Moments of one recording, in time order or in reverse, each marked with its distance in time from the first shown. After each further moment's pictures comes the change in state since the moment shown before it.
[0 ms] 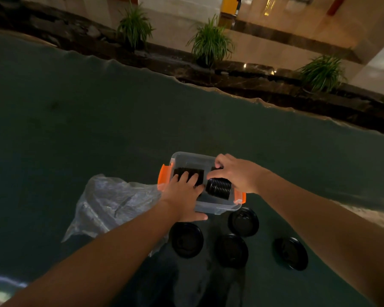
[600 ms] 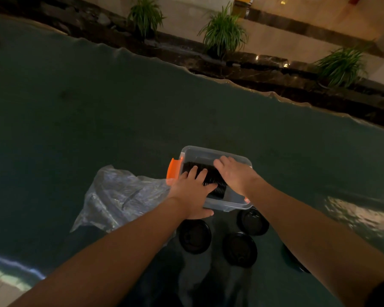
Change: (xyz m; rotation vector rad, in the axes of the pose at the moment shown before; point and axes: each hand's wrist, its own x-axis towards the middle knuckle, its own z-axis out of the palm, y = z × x) left_hand 0.003 -0.002 0.011 -0.043 -0.037 -0.008; right_hand 0.046 -0.017 0.048 0.006 -0.075 0.242
